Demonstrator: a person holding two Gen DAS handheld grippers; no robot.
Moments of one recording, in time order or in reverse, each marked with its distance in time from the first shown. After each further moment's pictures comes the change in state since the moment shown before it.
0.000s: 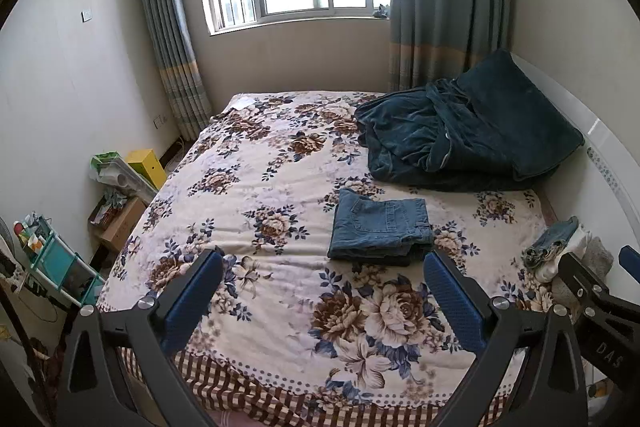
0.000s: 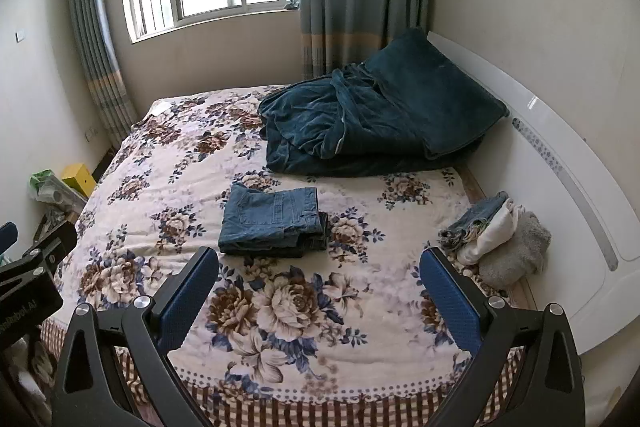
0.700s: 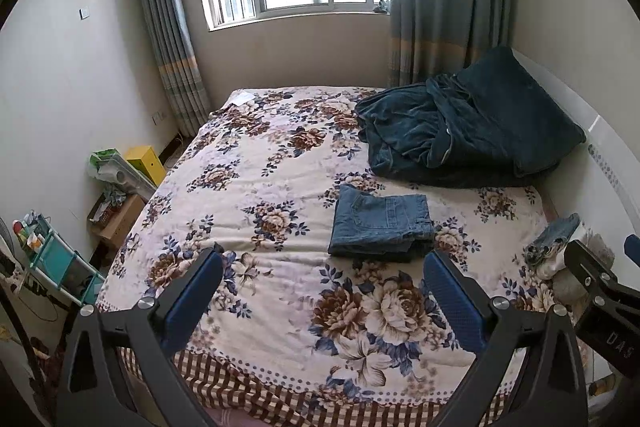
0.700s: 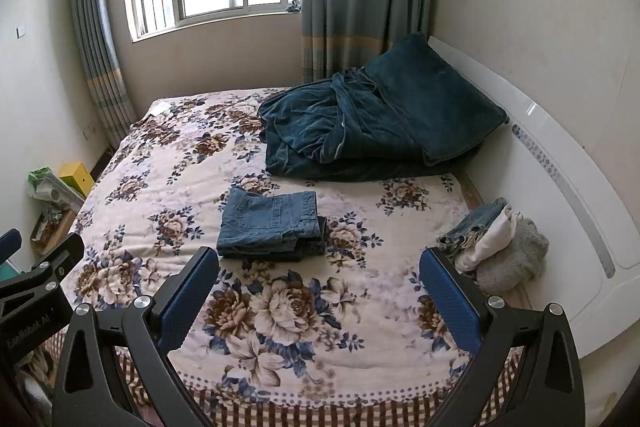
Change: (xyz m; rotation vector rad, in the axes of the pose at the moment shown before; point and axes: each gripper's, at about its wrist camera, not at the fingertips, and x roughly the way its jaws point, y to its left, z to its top) left arm 0.001 0.001 -0.003 -0.002 0.004 -0.002; right arm 0.004 0.003 0.002 -0.011 -0.003 -0.007
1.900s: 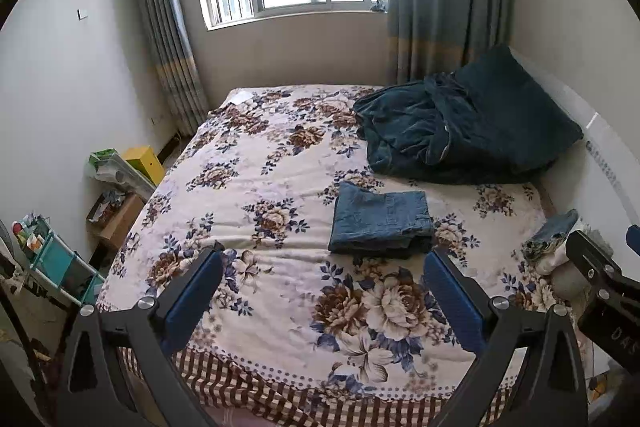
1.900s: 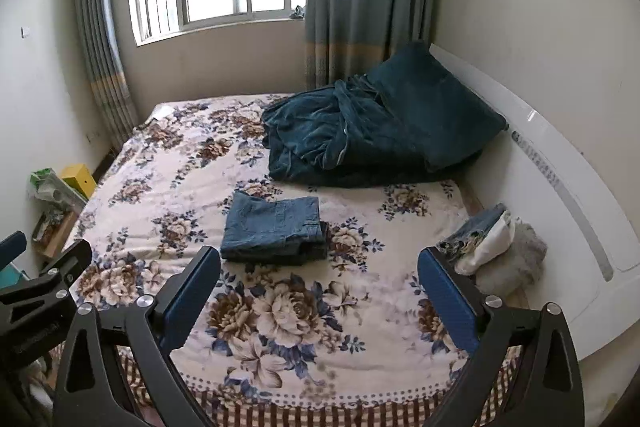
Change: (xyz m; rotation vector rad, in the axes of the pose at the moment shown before) left arm -0.009 0.006 -0.005 0.002 0.006 -0.014; right arm -0.016 -0.002 0.014 -0.013 -0.014 0.009
